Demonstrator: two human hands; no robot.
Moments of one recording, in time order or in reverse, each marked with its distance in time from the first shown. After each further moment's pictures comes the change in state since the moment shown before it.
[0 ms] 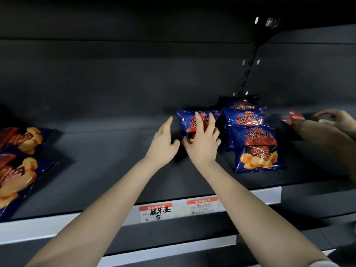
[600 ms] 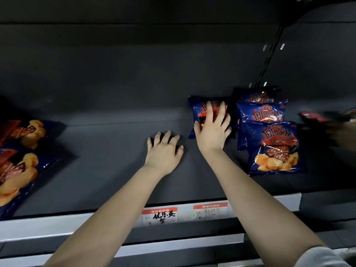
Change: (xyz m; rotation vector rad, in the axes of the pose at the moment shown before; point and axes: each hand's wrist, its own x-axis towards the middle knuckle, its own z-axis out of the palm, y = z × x) left_hand -0.005 -0.031 0.015 0.584 -0.167 -0.097; right_hand 0.039 0.009 0.033 -0.062 -0.012 0.058
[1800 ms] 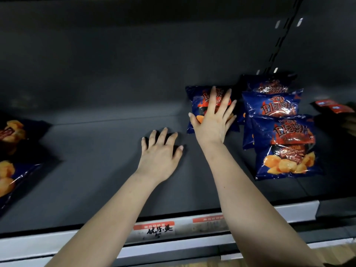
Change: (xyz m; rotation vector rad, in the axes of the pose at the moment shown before) left_hand 0.001 0.000 0.002 0.016 -0.023 -0.013; right_hand 0.019 0.001 0.017 0.107 0.000 0.043
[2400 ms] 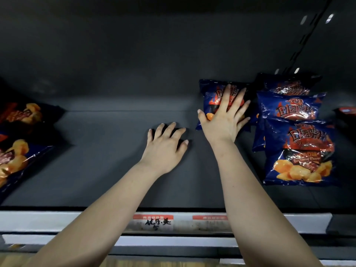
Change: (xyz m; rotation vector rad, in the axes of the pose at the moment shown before) left_hand 0.001 -0.002 0.000 -0.010 0.040 -0.009; right_hand 0.003 0.004 0.000 0.009 -0.058 -0.005
